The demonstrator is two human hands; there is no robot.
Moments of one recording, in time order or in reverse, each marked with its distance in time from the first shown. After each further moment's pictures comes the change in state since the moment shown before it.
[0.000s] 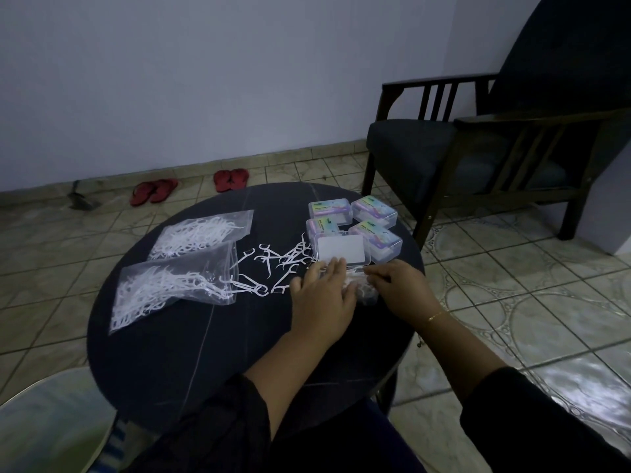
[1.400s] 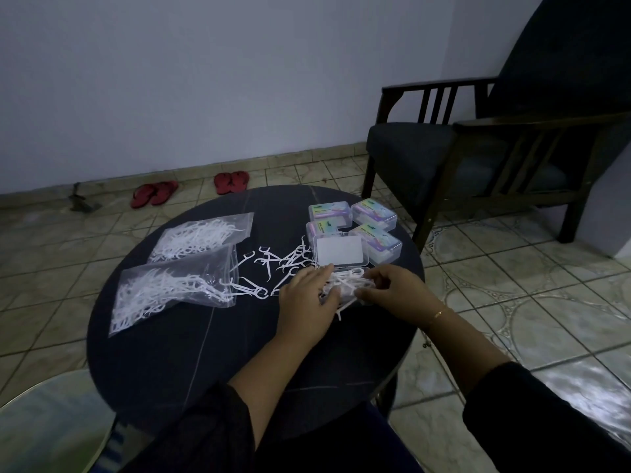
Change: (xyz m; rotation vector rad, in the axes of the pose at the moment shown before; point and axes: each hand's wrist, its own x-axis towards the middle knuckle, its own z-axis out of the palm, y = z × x) left_hand -0.004 -0.024 -0.002 -0.362 0.091 -0.063; right_hand 0.008 0.009 0.001 0.068 -0.150 0.055
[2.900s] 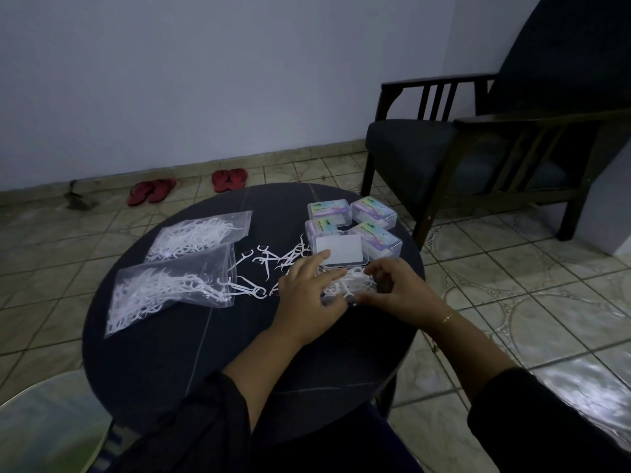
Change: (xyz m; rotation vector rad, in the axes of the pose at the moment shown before) left_hand 0.008 -0.007 -0.004 0.050 -0.063 0.158; right_hand -0.010 0.000 -0.007 0.102 -0.002 -0.079
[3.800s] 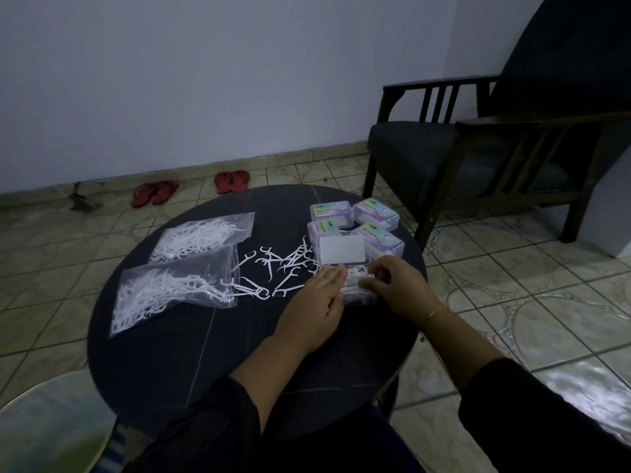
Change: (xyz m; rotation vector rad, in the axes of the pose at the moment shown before) left_hand -0.005 0.000 0.005 -0.036 -0.118 0.088; right_hand 0.017 -0.003 0.011 -0.118 0.111 0.028
